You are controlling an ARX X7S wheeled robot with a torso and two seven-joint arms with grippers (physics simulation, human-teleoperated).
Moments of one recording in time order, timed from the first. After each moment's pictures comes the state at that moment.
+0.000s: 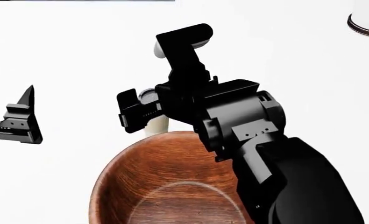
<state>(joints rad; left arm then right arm) -0.69 -0.60 0.23 0.31 -0.83 -0.77 -0.41 1.52 0.00 -1.54 1.24 1.45 0.38 -0.37</state>
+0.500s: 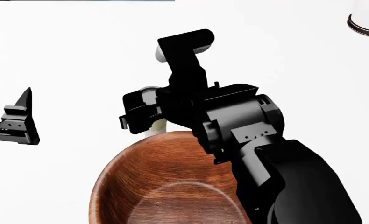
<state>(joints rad) -0.67 -0.61 0.23 0.27 -0.80 -0.72 -0.37 1.51 0.00 -1.55 1.23 1.48 0.39 -0.33</state>
